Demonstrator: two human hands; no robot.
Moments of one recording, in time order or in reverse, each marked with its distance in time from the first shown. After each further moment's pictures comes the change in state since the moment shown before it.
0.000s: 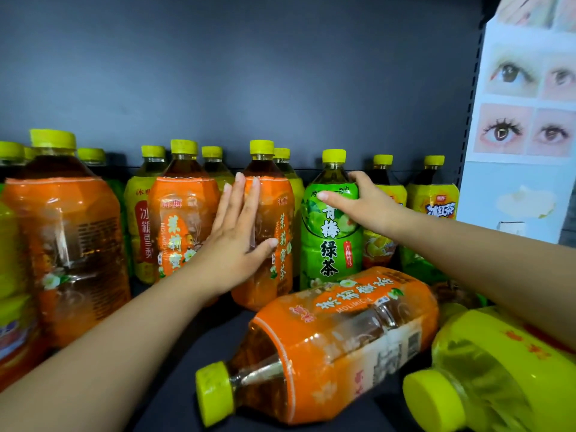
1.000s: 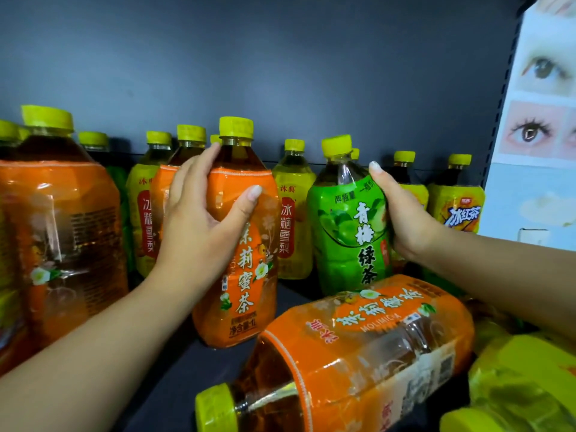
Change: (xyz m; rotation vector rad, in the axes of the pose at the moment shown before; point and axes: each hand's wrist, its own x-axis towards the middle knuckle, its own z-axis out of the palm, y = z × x) left_hand -0.013 0.004 -0.022 -0.260 0.574 -0.160; right_hand 0.001 0.016 0.012 0.796 -0.087 0.166
